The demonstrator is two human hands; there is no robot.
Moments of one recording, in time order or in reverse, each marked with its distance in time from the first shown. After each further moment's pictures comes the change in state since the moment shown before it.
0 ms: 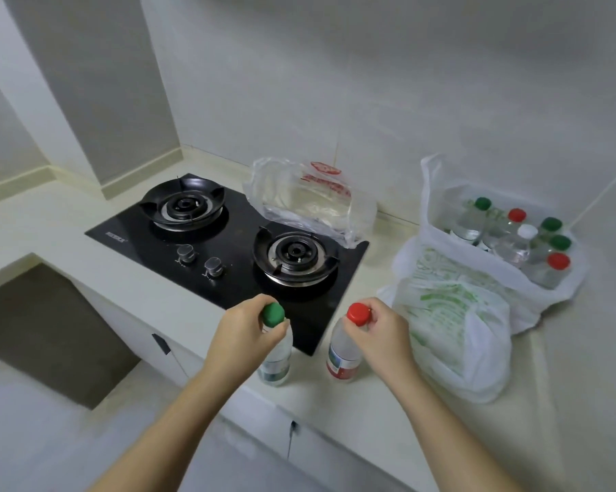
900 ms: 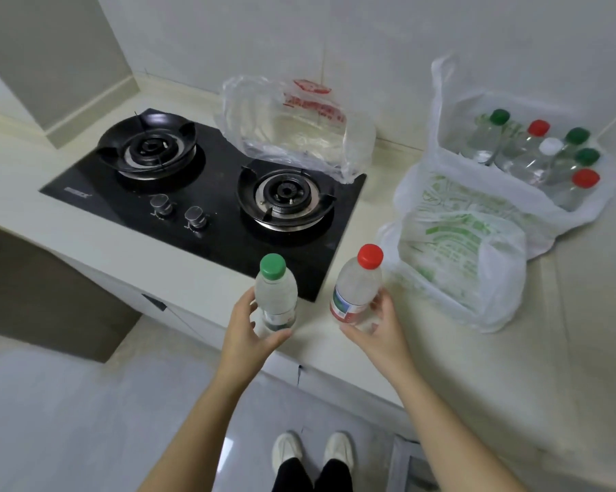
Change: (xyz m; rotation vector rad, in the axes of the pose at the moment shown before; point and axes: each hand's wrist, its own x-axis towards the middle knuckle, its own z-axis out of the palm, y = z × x) left_hand -0.045 -0.082 0.078 -0.422 -0.151 -0.294; right_hand -0.054 0.104 0.049 0.271 -0.120 0.311
